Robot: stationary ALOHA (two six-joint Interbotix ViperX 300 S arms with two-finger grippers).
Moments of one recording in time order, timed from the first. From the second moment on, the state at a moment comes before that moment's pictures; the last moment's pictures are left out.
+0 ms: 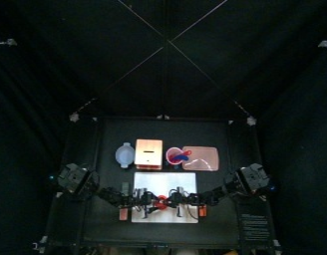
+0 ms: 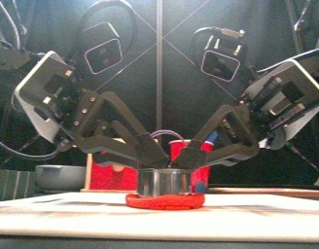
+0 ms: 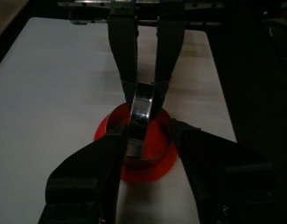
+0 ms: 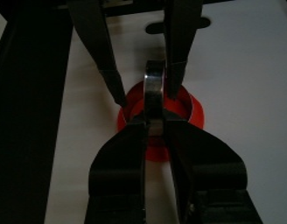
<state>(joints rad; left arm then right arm) -0.40 0.29 0.82 -0.67 -0.72 0.27 0.31 0.27 0.81 0.49 -0.54 -0.16</state>
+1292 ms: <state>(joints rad) -0.43 0.31 0.85 -0.71 -0.77 0.35 0.18 0.14 0.59 0.25 0.03 -0.14</state>
